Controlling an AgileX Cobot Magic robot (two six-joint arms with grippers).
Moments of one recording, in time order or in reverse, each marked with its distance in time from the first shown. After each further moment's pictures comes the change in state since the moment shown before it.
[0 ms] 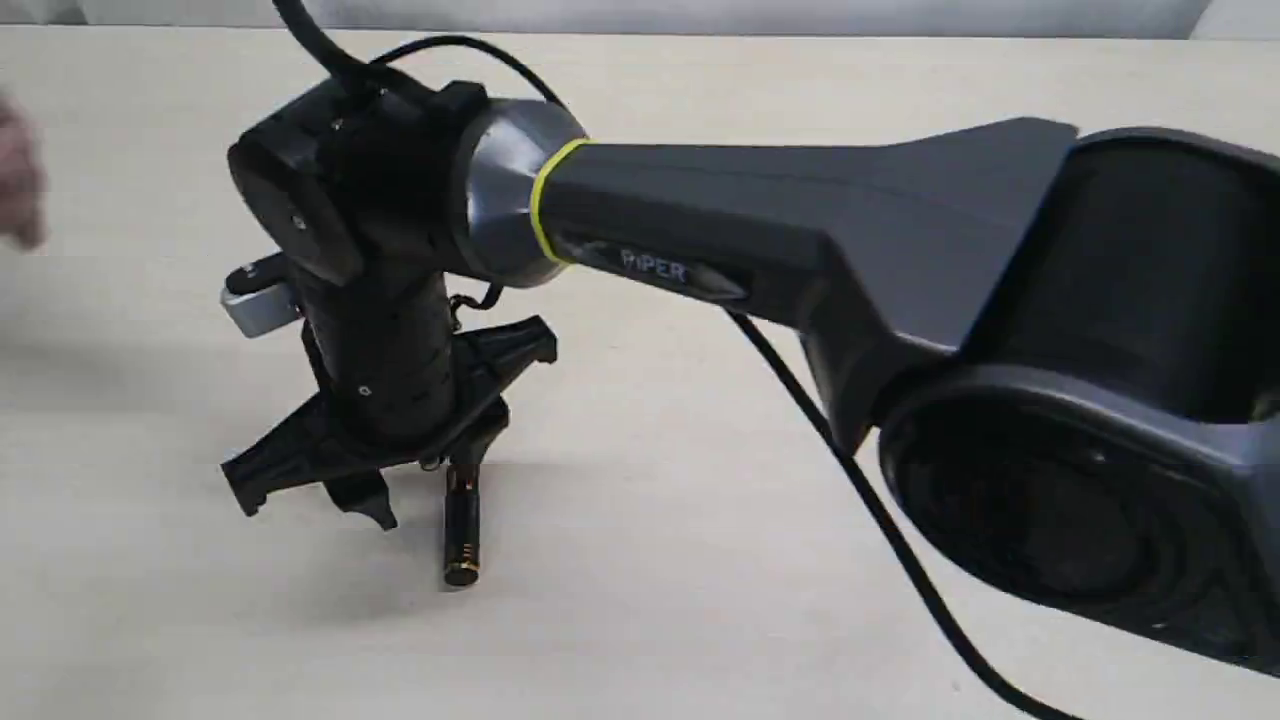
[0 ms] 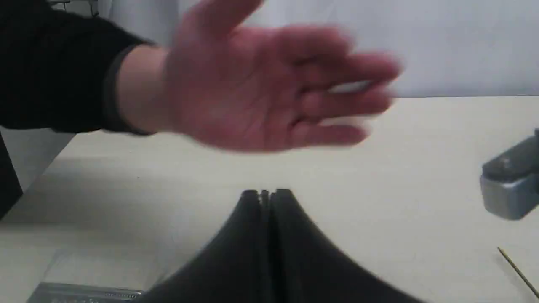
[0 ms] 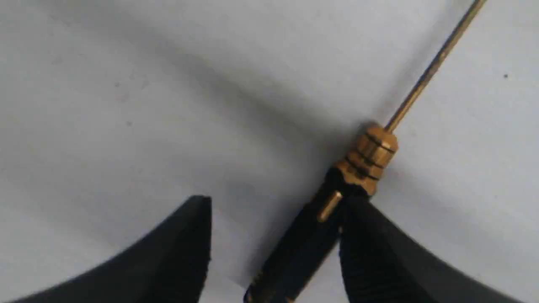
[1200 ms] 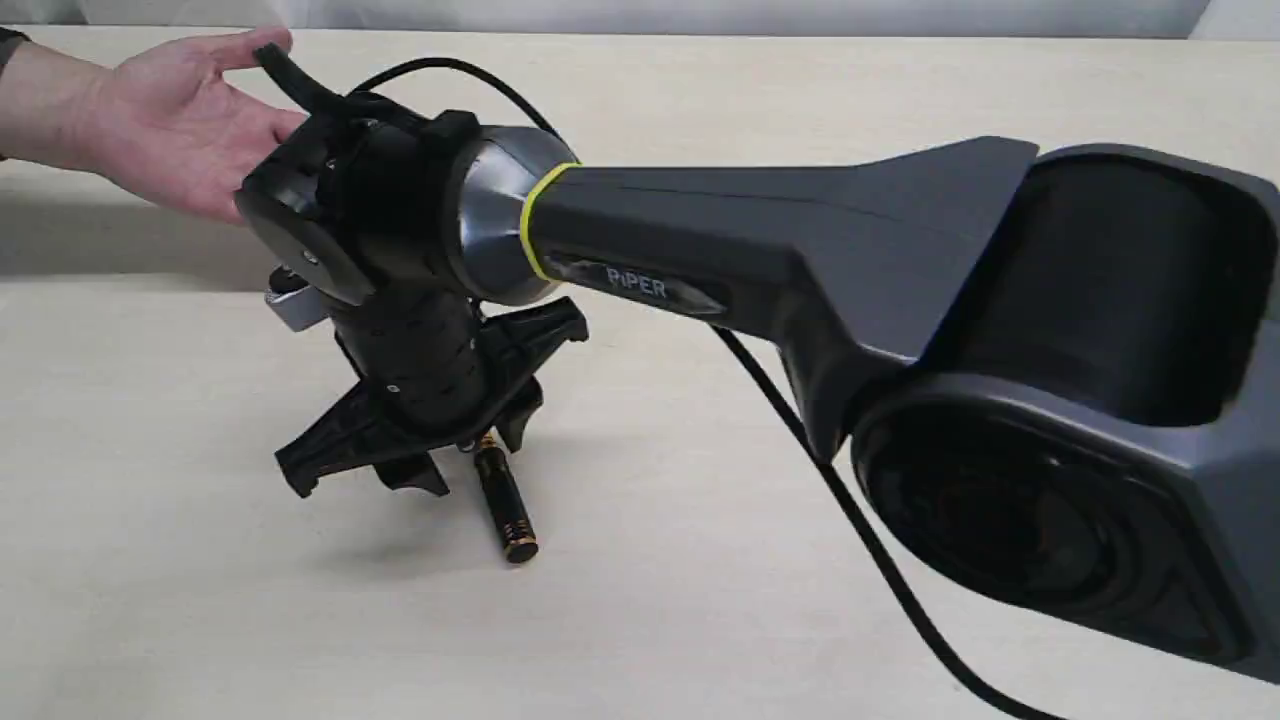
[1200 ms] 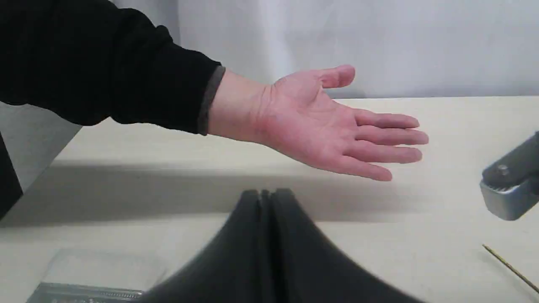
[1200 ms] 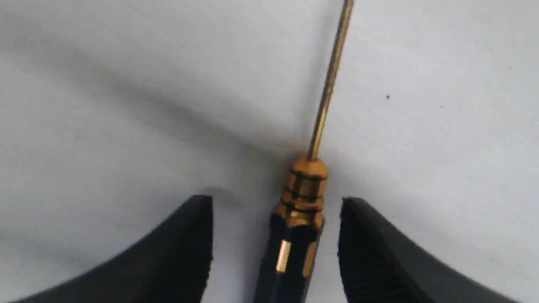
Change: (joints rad) left arm 0.000 0.000 0.000 0.000 0.000 0.000; right arm 0.002 0.025 -0.003 -0.169 0.014 0.105
